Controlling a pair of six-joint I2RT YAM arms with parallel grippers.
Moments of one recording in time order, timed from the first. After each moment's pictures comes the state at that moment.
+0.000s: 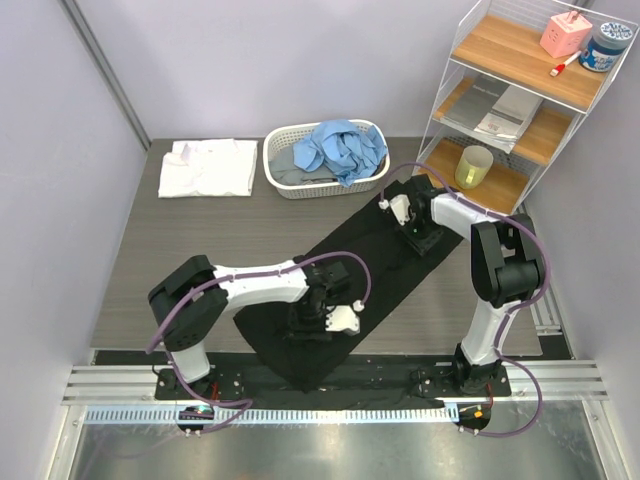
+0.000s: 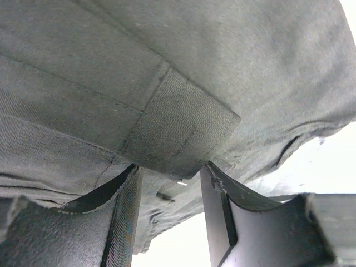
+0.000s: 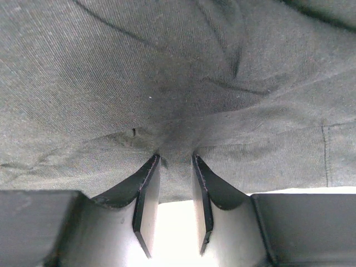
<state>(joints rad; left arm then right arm) -1.05 1.75 1.09 -0.95 0.20 0.58 0.22 1.86 1.21 -0.72 0.06 -0.48</state>
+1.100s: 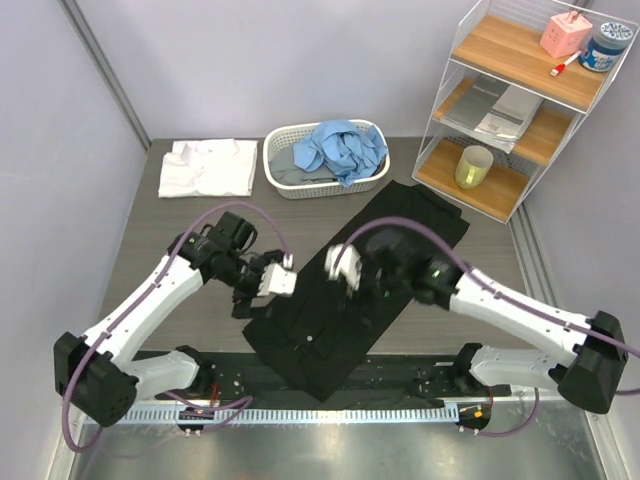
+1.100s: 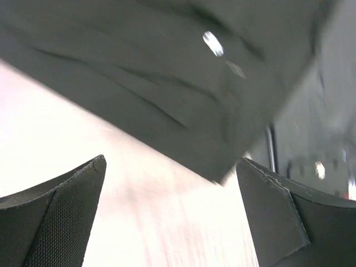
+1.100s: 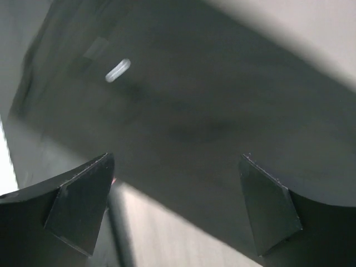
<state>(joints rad) -0.55 1.15 1.03 -1.07 0.61 1.11 0.84 1.13 0.94 -0.56 -0.31 -0.37</state>
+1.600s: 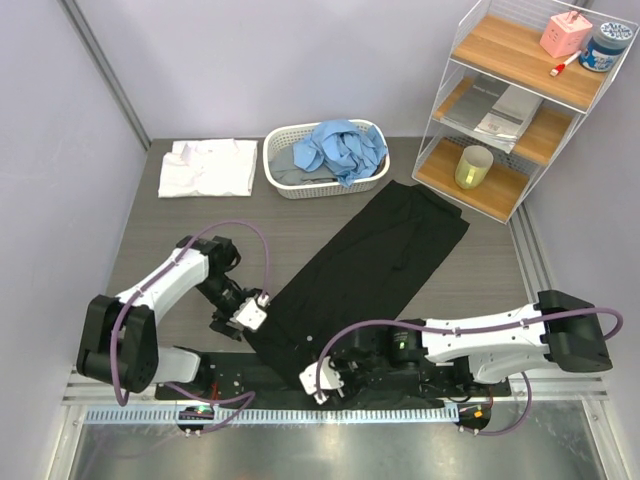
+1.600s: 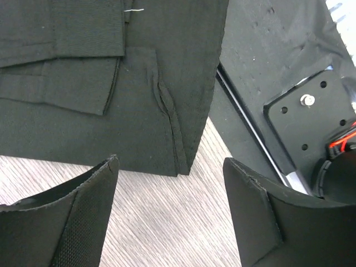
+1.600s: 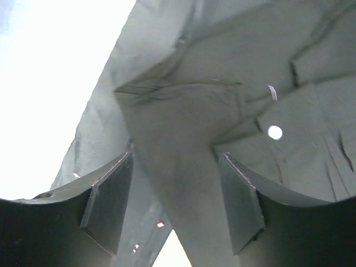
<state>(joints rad) -0.29 1.34 0.79 -1.29 0.66 1.94 1.47 1.25 0.69 -0.31 -0.19 -0.56</state>
